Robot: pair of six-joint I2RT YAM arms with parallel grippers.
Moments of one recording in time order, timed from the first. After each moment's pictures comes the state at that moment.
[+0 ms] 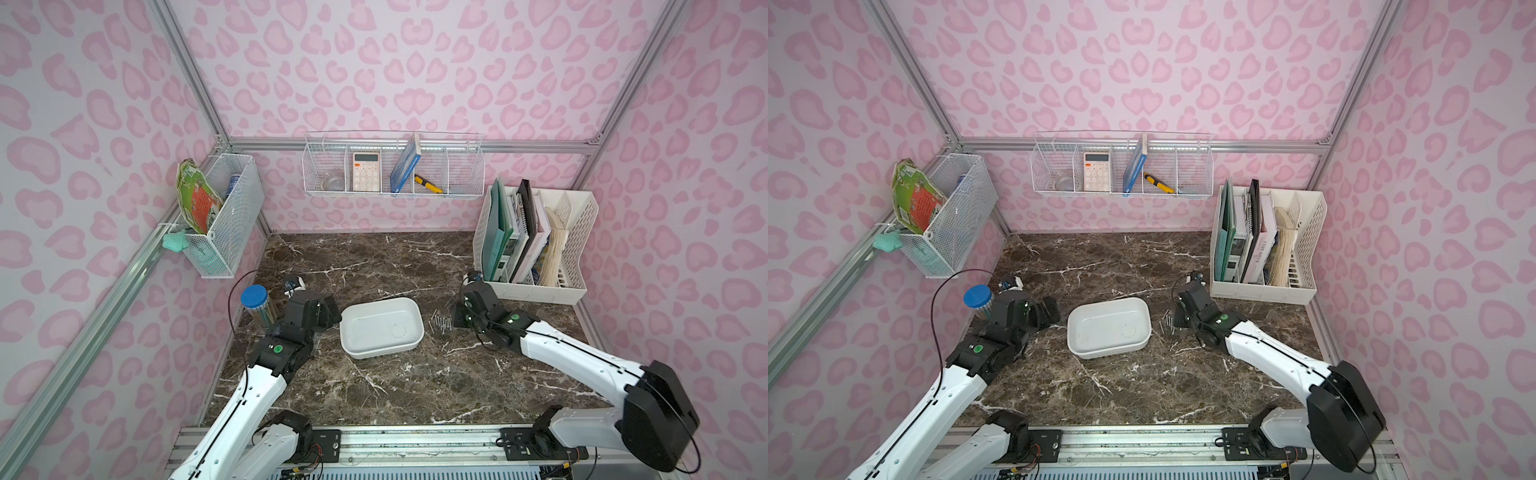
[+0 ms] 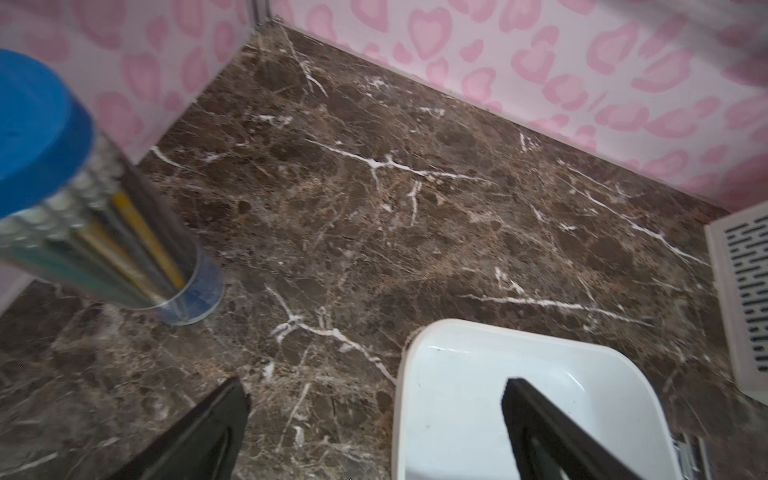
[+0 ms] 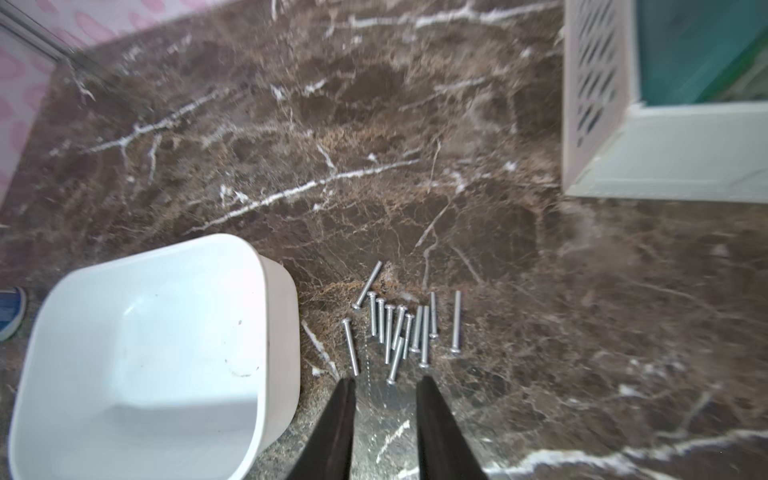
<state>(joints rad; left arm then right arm) -0.29 0.82 0.74 -0.56 -0.41 -0.52 0.70 1.22 0.81 -0.32 0.24 0.60</state>
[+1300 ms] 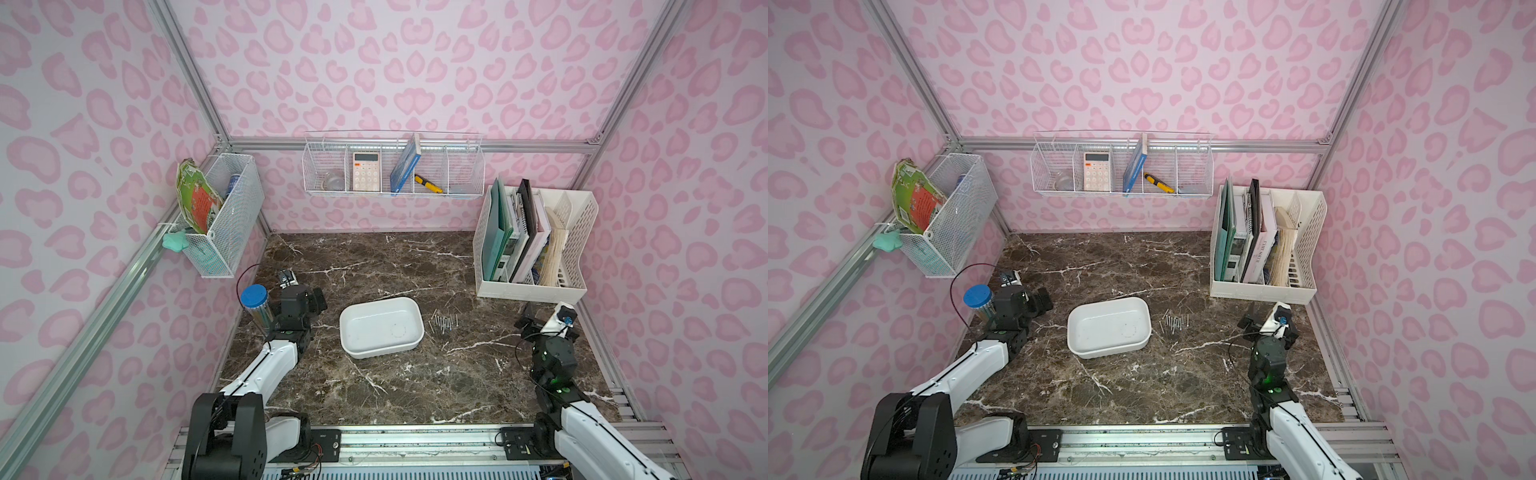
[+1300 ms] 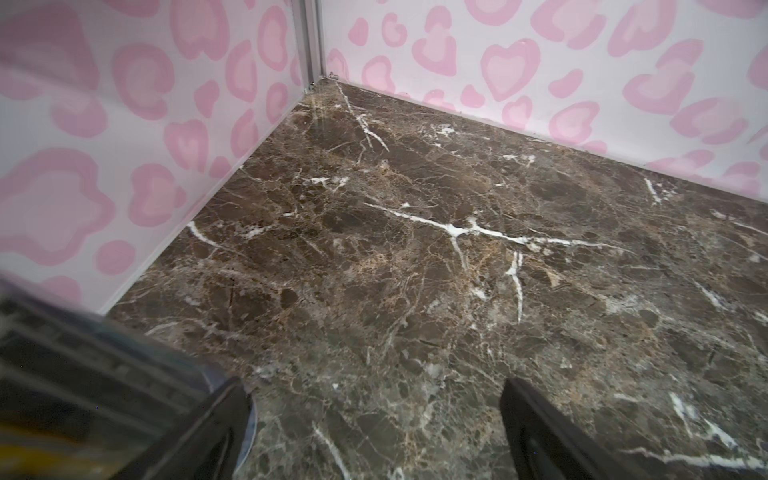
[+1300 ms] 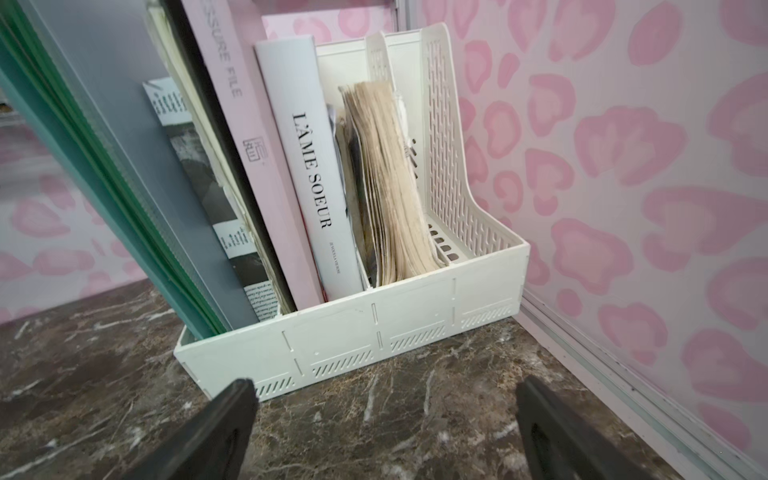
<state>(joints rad) 0.00 1.23 0.53 0.21 -0.27 -0.22 0.22 0.78 0.07 0.60 0.50 0.16</state>
